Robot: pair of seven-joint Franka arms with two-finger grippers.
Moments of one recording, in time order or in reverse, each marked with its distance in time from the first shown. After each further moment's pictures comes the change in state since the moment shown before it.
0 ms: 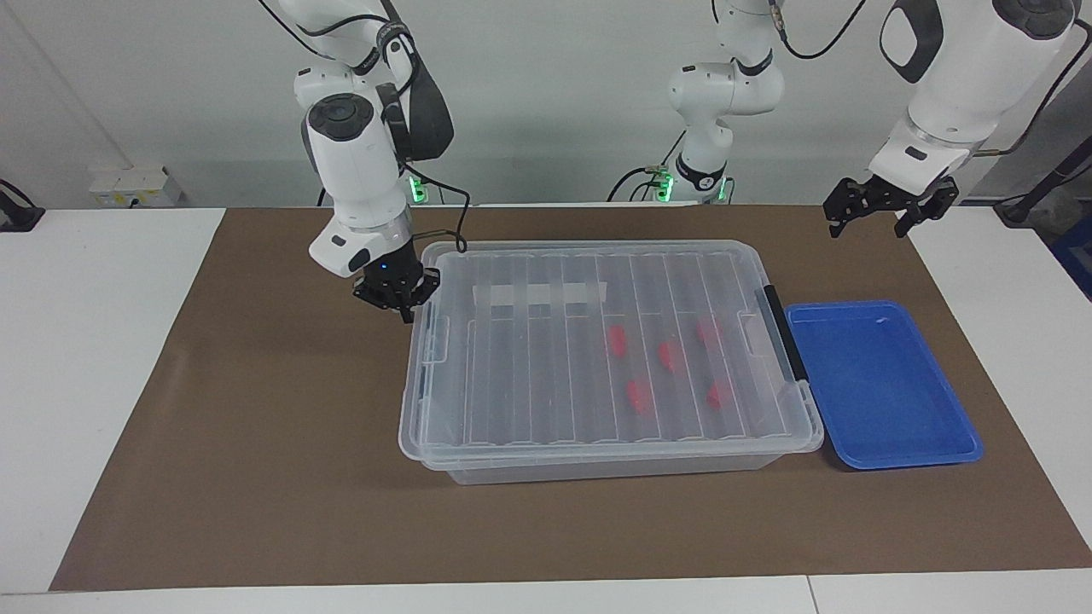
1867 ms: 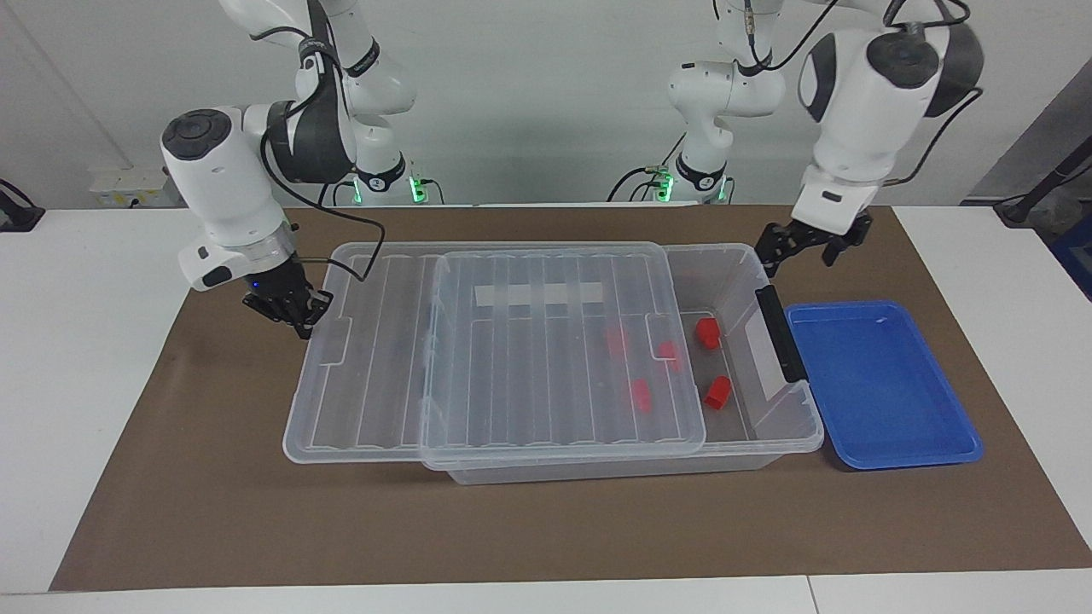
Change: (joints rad) left arm -0.044 -0.043 -0.025 -0.153 0.000 0.171 -0.252; right arm -0.211 0.003 -0.014 -0.003 0.000 -0.002 0.000
